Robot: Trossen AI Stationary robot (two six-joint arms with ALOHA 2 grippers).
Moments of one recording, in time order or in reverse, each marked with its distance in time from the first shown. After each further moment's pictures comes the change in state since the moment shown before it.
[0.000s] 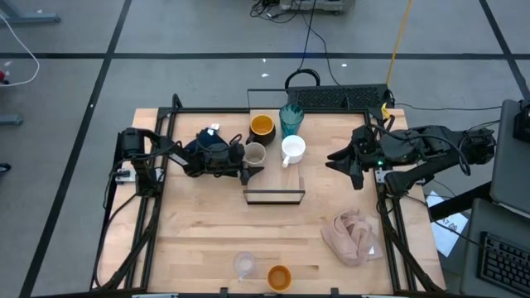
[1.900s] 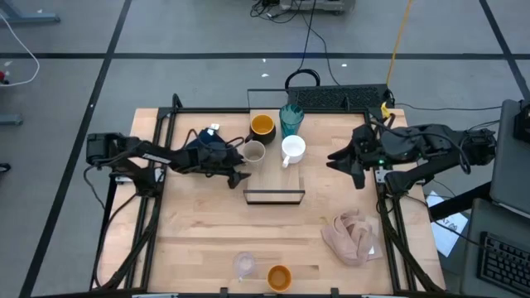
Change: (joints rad) left arm -0.018 -0.336 -0.001 -0.670 -0.028 0.045; right arm -0.025 -0.010 0.000 -0.001 -0.046 -0.037
